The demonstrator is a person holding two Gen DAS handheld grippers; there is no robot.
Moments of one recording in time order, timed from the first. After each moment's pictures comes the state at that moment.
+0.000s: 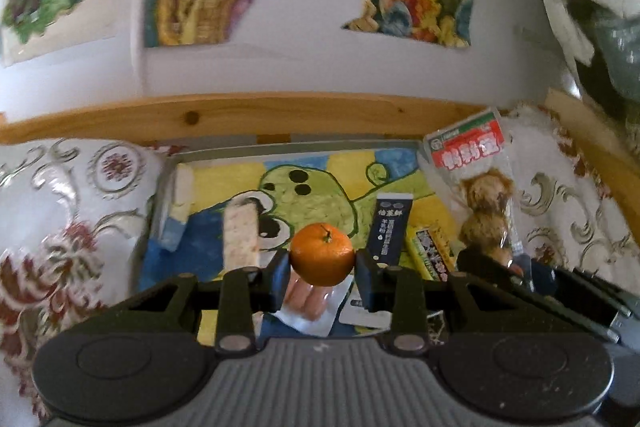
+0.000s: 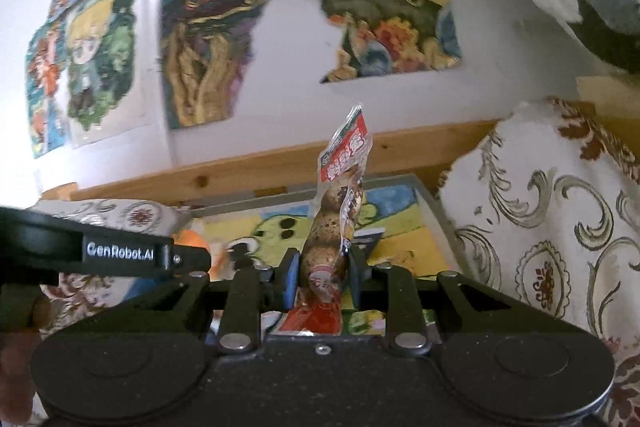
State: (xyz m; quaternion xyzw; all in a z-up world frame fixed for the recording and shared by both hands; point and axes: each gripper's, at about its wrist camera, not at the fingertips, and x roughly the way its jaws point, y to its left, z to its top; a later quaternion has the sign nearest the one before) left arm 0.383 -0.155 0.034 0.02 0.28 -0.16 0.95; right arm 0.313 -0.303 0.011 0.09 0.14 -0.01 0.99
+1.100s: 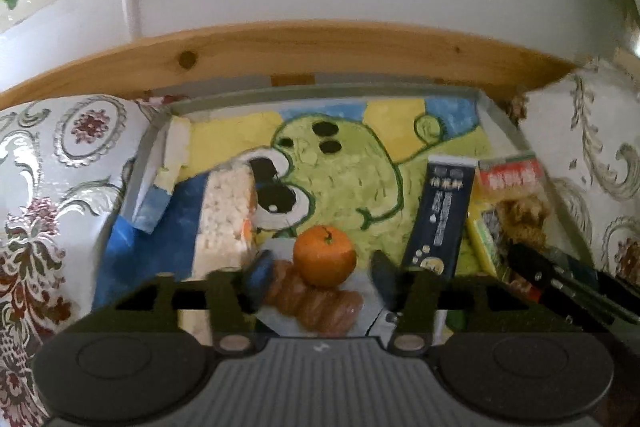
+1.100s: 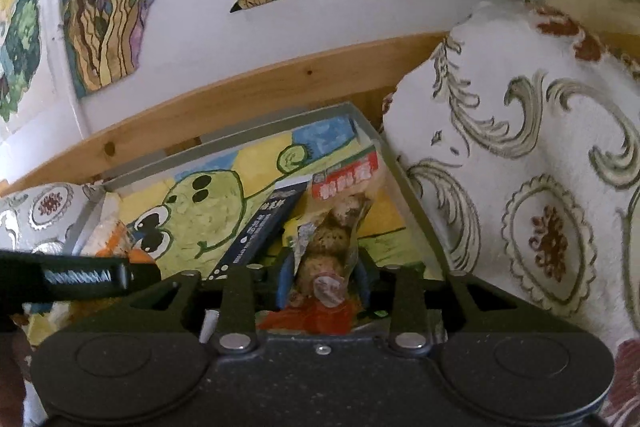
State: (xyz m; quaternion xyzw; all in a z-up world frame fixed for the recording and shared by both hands) left arm 0.445 -0.182 -0.010 0.03 0.34 -0.10 0.94; right arm 0.379 -0.340 -0.030 0.13 0.22 -0.07 0.96
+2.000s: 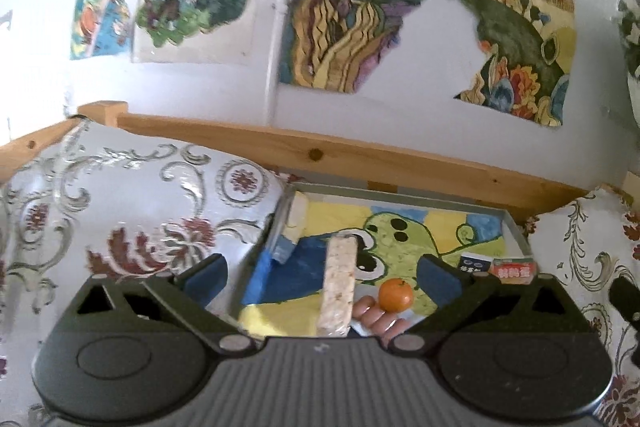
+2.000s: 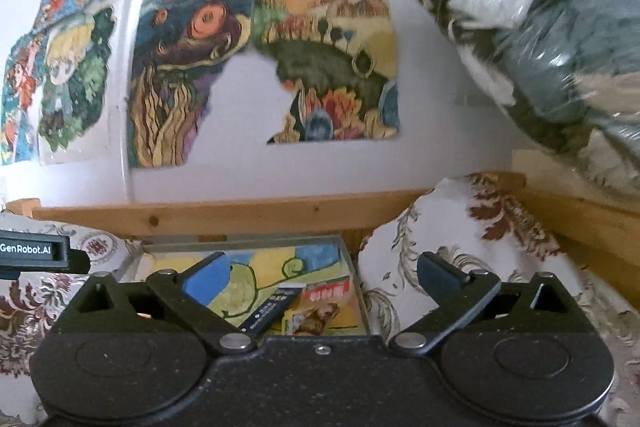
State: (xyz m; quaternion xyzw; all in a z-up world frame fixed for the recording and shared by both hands) left arm 0.334 -0.109 0.057 -0.05 0.21 0.00 0.98; right arm 0.254 -0.330 0.055 0.03 0.07 -0.08 0.99
